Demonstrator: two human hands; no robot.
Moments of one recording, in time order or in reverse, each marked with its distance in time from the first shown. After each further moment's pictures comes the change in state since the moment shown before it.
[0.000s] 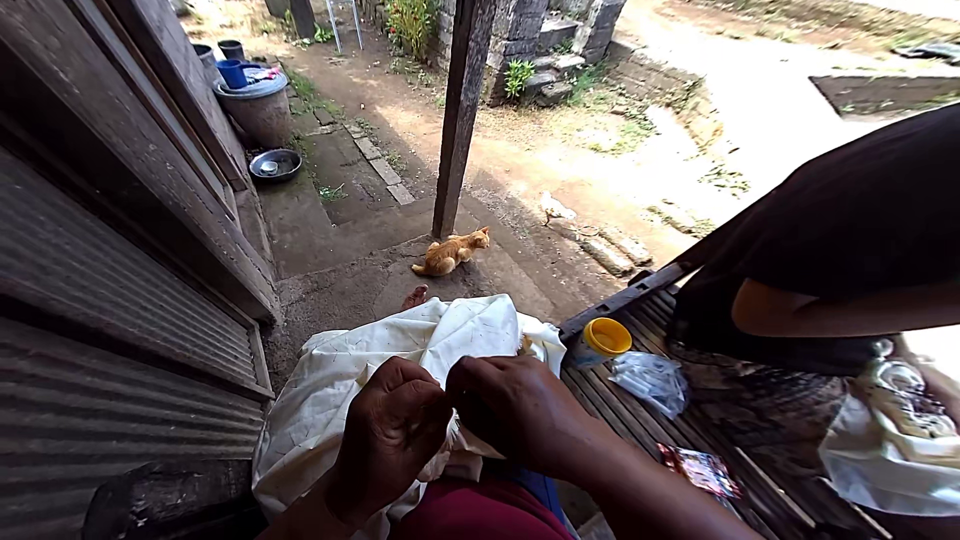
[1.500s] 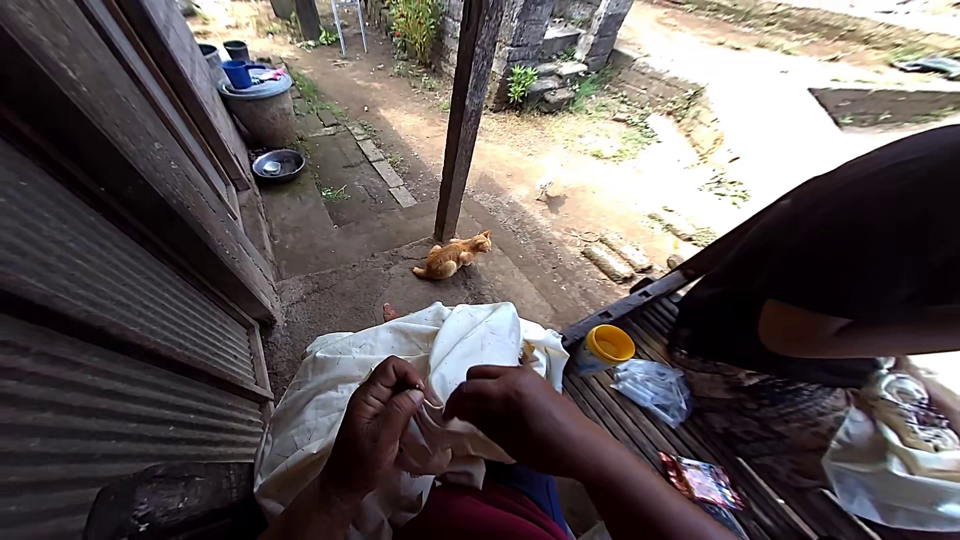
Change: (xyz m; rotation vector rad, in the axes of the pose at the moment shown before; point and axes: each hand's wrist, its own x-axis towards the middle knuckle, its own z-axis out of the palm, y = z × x) left_hand -0.006 -0.018 -0.003 -0.605 0.003 -0.307; right_hand -0.008 0.017 0.008 0.230 -0.123 0.043
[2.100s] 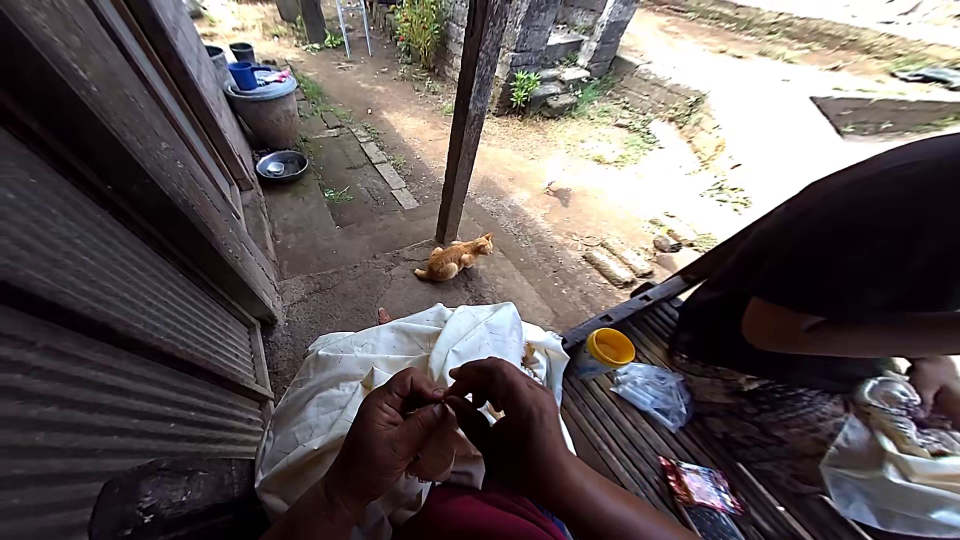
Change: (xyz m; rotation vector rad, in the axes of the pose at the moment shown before) left_hand -0.006 0.009 0.009 -0.087 -0.023 -0.112; right_hand 0.002 -0.016 0.034 0.027 0.482 0.005
